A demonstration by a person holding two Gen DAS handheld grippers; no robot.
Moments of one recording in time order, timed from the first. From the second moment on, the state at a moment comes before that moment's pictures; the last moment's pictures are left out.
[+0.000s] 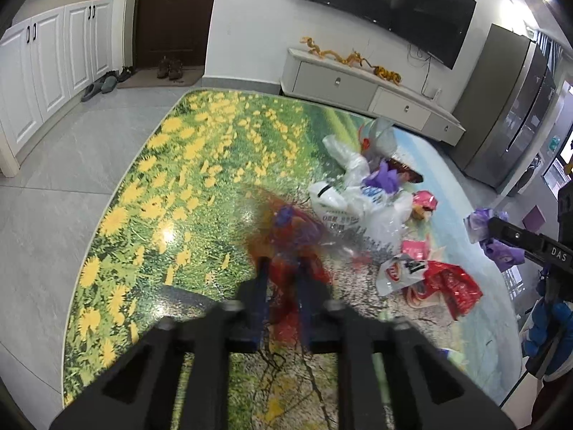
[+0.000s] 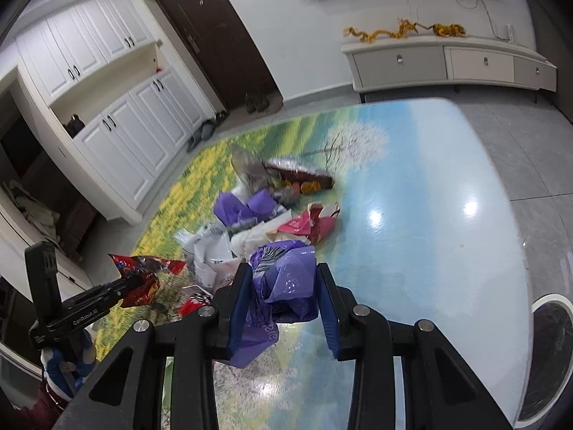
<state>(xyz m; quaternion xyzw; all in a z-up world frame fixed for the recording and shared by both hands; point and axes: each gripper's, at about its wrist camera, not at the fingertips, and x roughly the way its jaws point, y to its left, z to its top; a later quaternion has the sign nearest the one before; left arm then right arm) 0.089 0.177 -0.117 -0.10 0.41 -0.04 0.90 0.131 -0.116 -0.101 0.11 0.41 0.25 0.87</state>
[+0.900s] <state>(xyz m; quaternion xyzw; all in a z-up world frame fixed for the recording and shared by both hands) 0.132 -0.124 -0.028 0.06 0.38 -0.30 0.87 0.055 -0.371 -0.092 0.19 0.34 0.01 0.92</state>
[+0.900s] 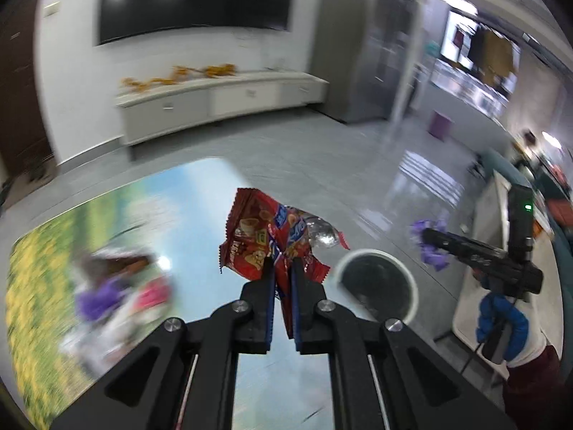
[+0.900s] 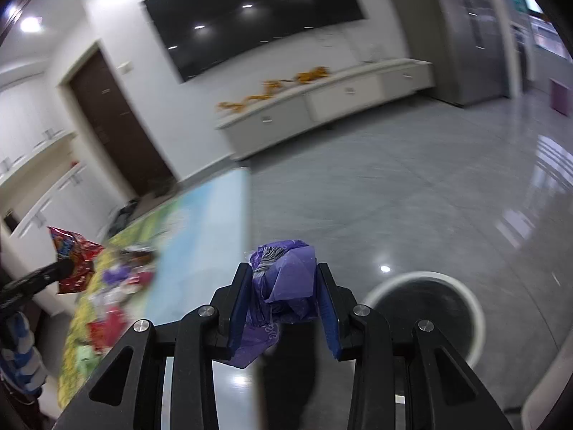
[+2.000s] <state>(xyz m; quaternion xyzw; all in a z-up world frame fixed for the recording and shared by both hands) 0.158 -0.284 -0.056 0.11 0.39 -0.38 0.83 0.034 -0.474 -0.137 0.19 0.39 -0.12 0.89</state>
